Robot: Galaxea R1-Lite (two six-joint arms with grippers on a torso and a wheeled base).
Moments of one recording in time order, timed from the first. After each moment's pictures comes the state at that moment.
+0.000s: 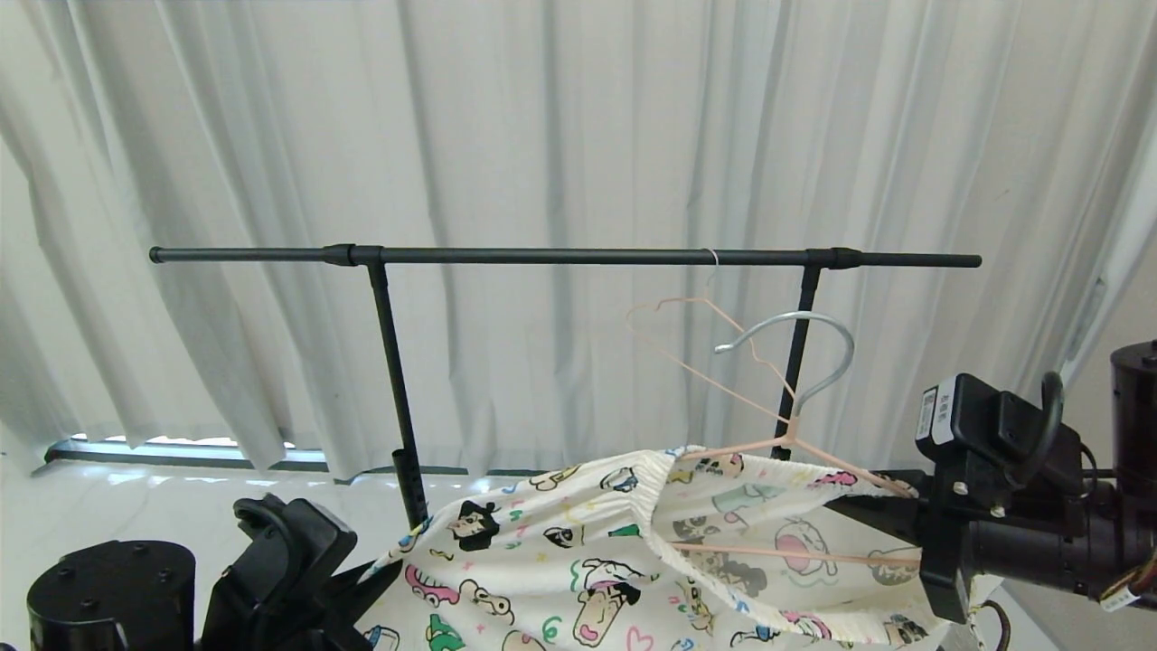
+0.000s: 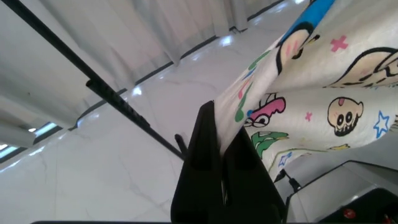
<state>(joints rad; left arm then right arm) -0.44 1.48 0.00 -1.00 0.03 0.27 0.66 1.33 -0.58 -0.35 0.26 -0.40</state>
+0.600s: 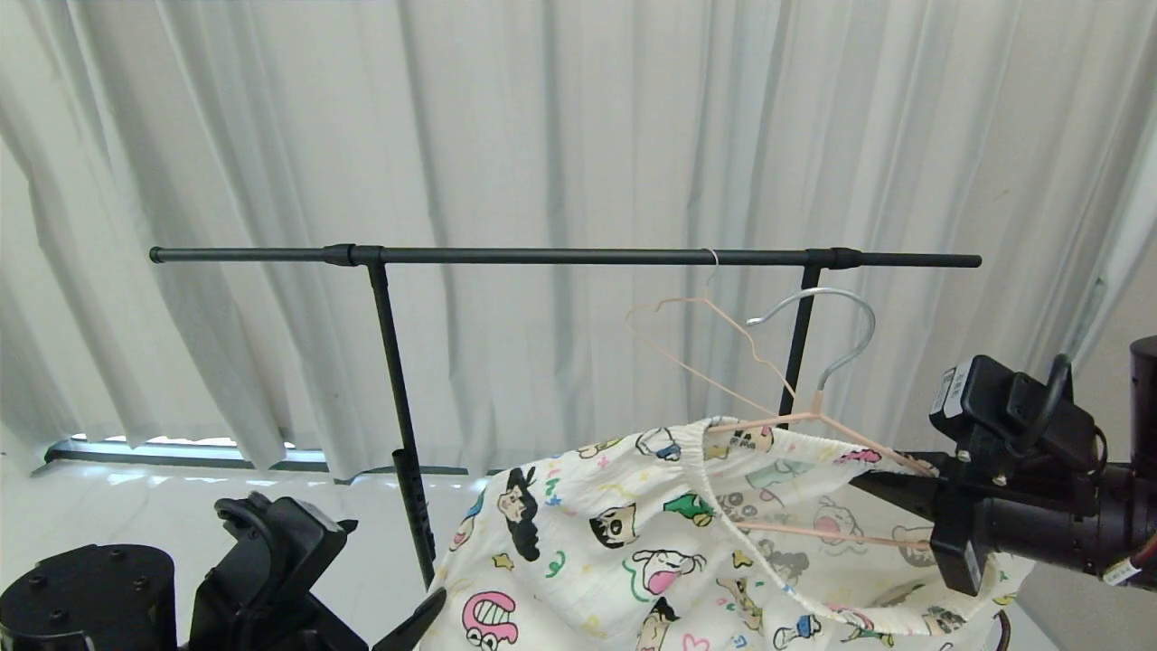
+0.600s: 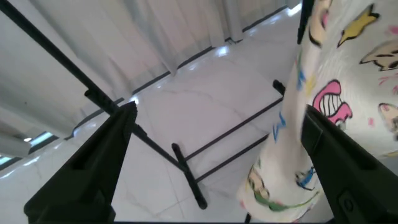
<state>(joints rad) -0.46 1.44 0.00 -1.00 0.04 0.25 0.58 1.32 -0.58 -0.34 0.19 -0.40</state>
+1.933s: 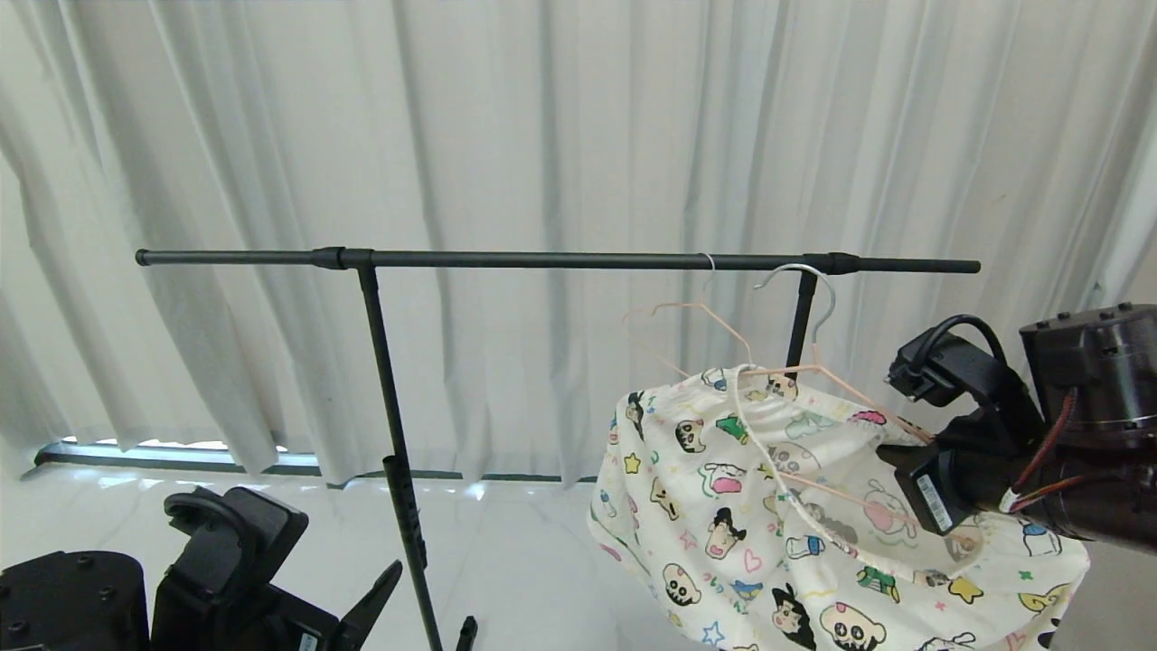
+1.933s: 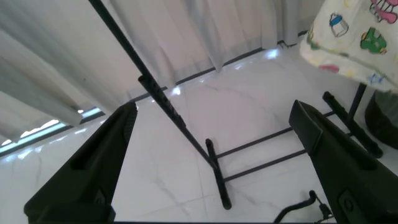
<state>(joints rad) -0.47 1.38 0.00 -0.97 0.27 0.25 0.53 1.45 -0.74 -0.12 -0.19 -0.17</state>
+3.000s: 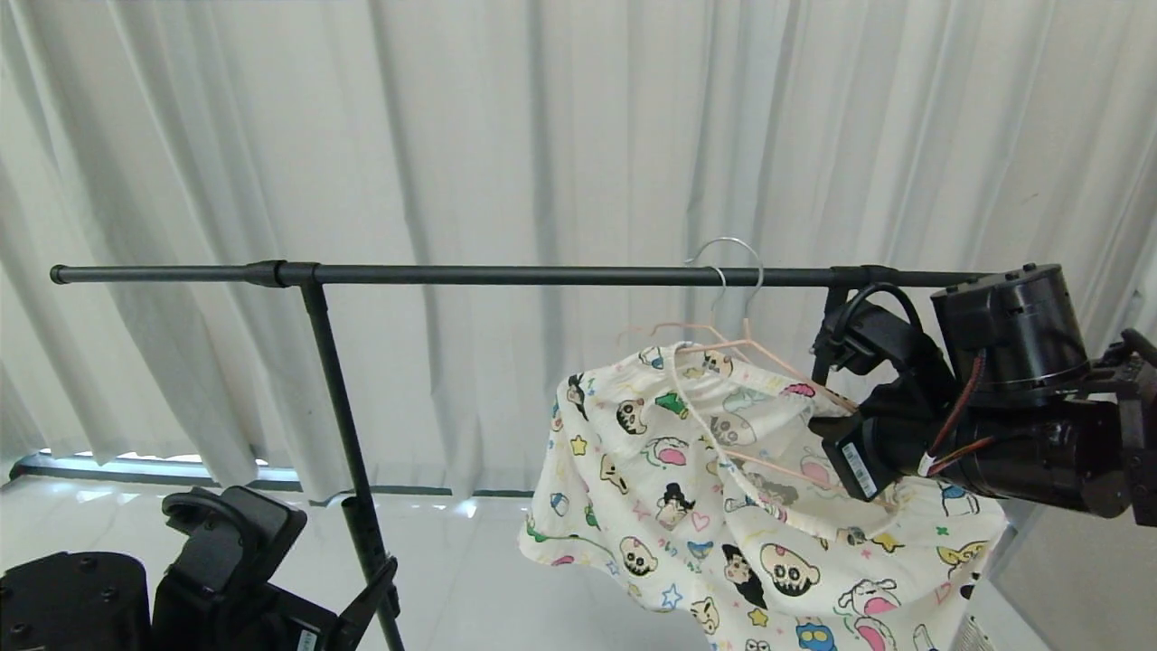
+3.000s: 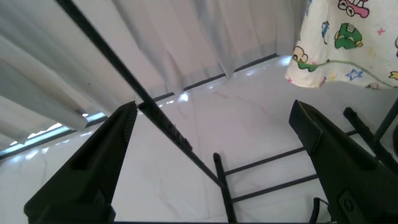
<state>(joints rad) -0.48 1.38 0.00 -0.97 0.32 0.25 0.65 1.57 -0.91 -0.08 -0.19 -0.16</state>
